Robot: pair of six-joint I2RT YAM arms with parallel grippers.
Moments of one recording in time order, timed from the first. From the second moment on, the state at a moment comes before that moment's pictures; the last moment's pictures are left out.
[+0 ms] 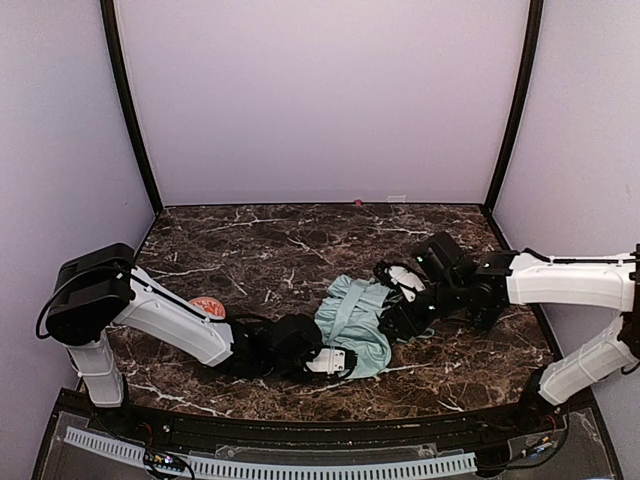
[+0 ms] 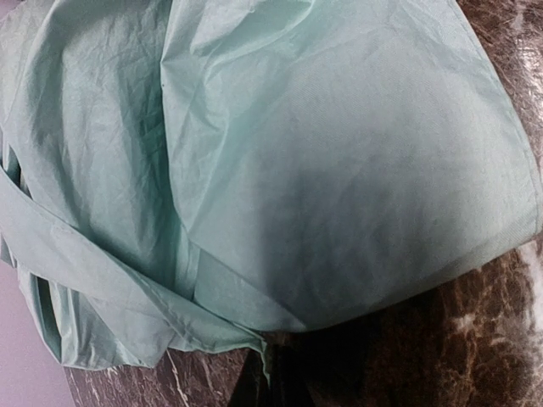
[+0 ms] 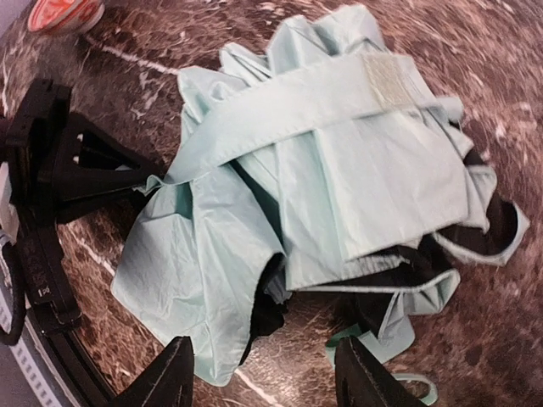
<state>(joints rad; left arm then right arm) -1.20 1.85 0.86 0.13 -0.33 0.69 0.84 1.37 0.88 -0.47 -0.16 0.03</state>
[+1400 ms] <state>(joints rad) -1.09 1.75 0.86 -0.07 -0.28 0.47 0.78 1.55 0.67 0.31 -0.52 0.37</state>
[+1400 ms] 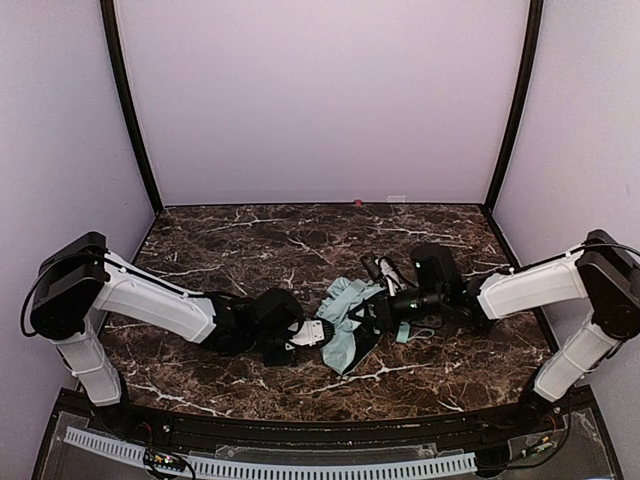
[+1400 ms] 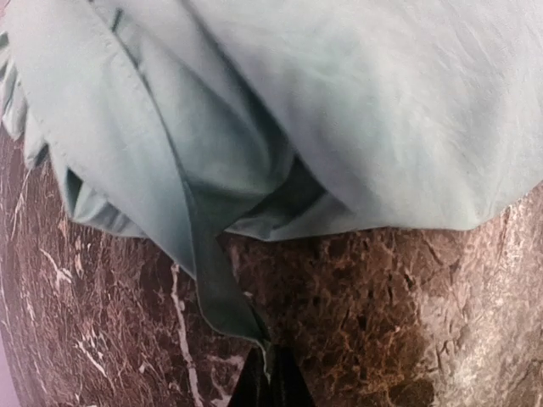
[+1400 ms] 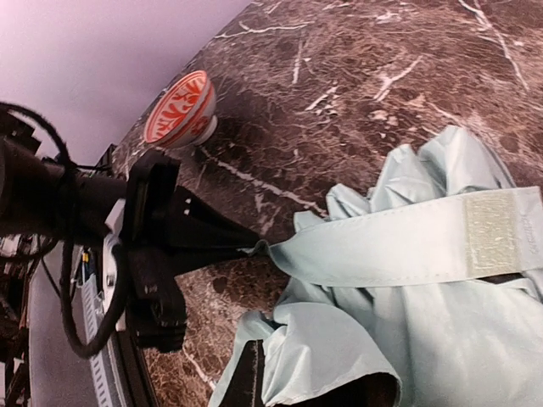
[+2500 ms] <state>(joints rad) -1.24 1.73 0.89 -0.21 -0.08 0.51 0.69 1.67 0.60 0.57 -0.49 0.65</state>
